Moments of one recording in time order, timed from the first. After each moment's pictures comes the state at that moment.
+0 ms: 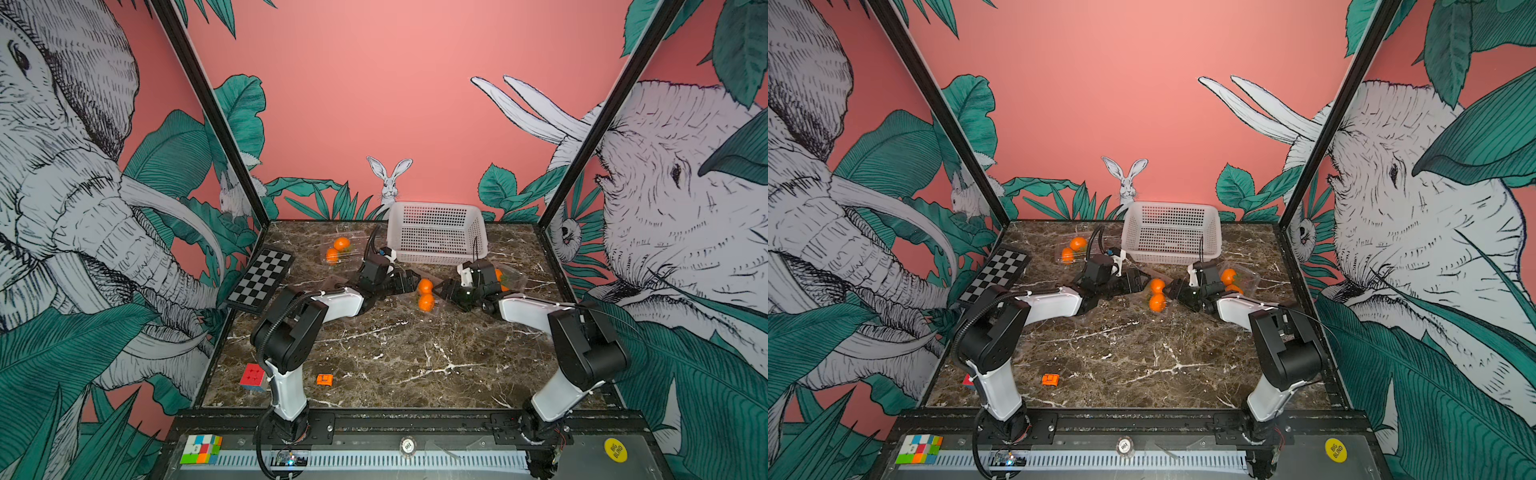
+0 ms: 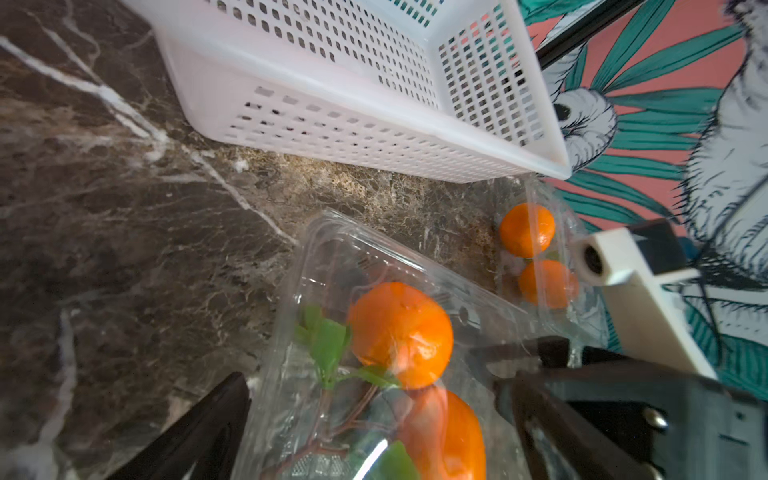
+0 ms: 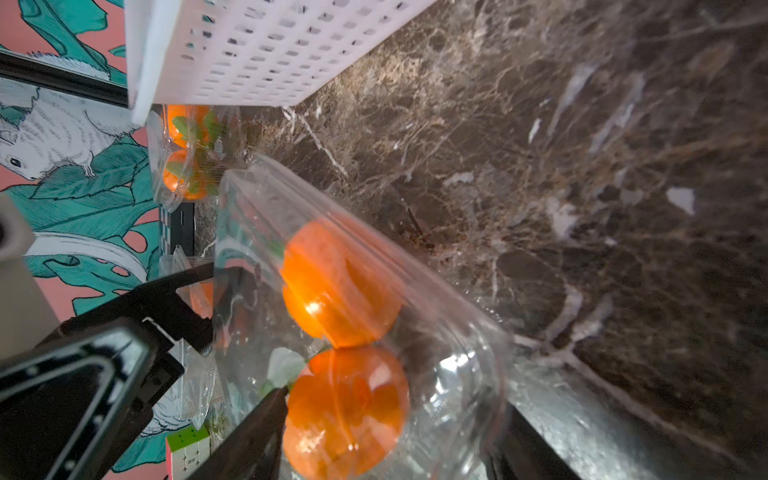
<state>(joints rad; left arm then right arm) -0.62 1.80 0.95 0.32 0.27 -0.71 0.35 1.70 0.86 0.05 -0.46 0.73</state>
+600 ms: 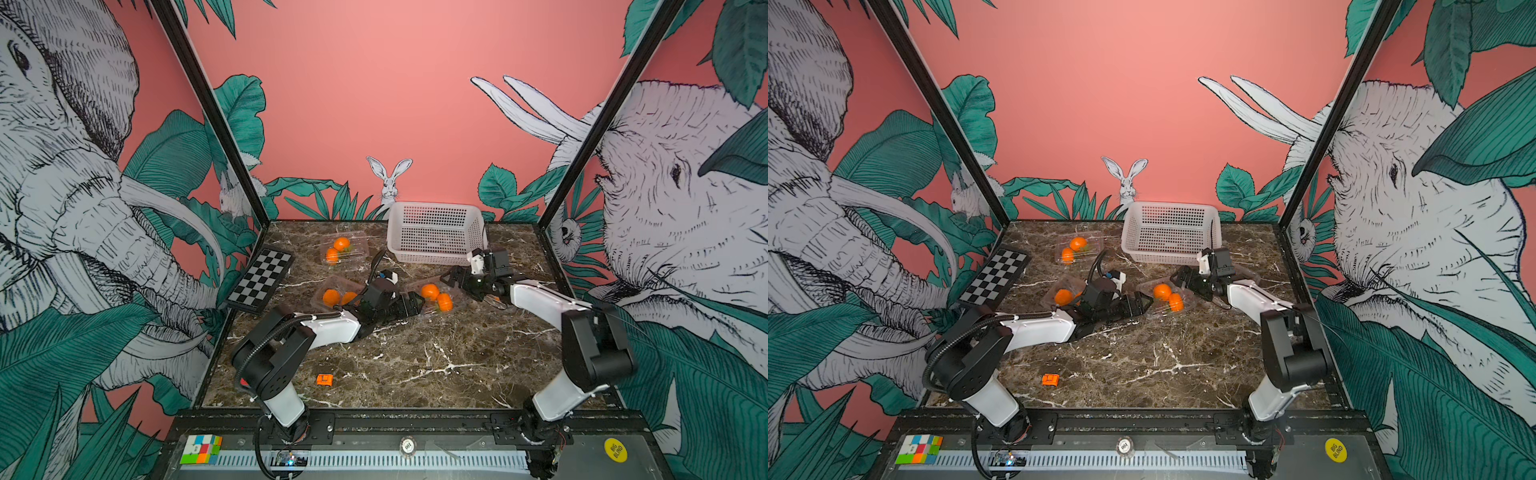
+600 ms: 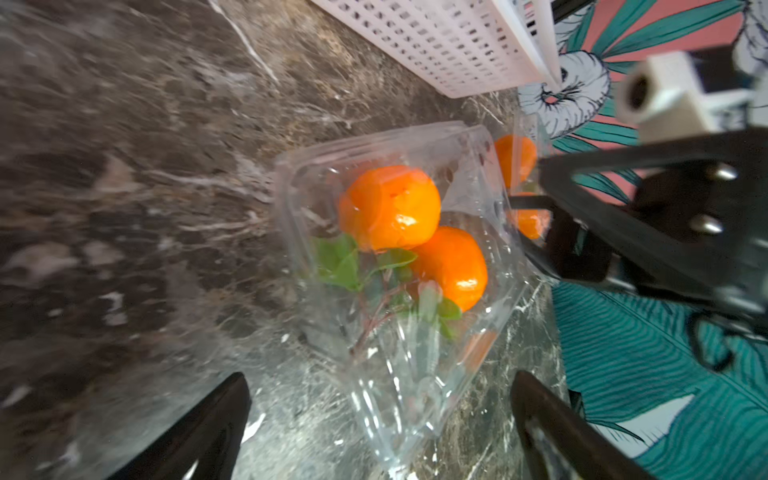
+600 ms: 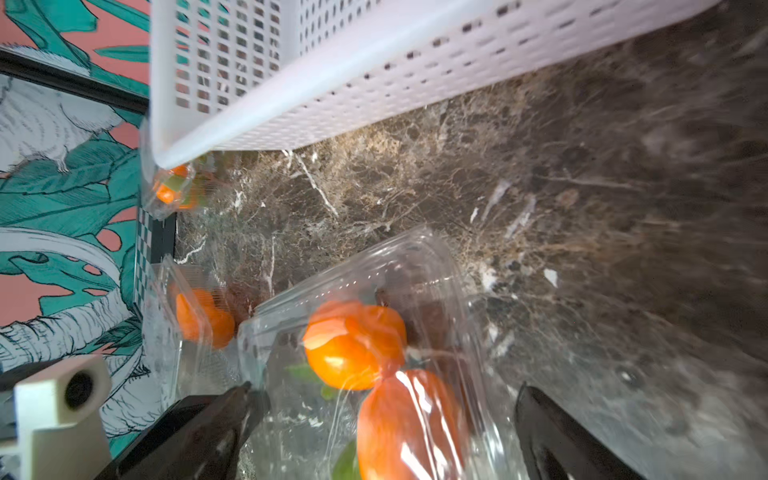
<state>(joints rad) -0.74 1.62 0.78 0.24 0.17 -0.86 0.24 1.54 0.93 -0.19 -0.44 0.57</state>
